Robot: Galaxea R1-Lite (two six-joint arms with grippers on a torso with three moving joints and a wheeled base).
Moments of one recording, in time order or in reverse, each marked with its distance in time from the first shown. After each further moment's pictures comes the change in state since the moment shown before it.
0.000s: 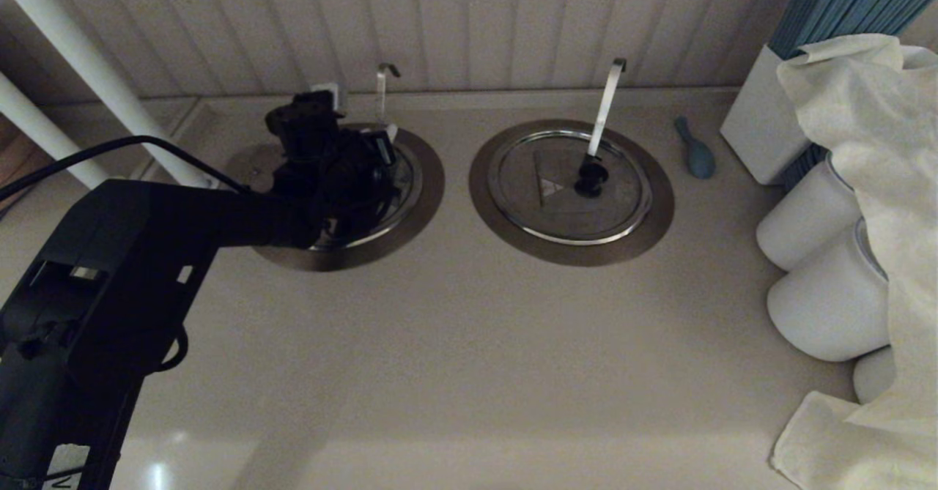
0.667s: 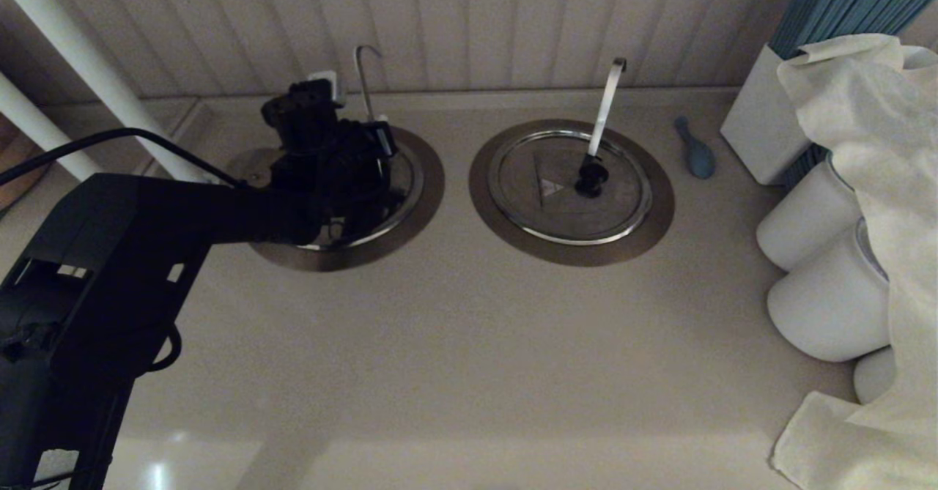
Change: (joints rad) left arm -0.015 -0.035 0.022 -0.028 0.025 0.001; right arm 0.000 0.000 0.000 0.000 0.000 0.000
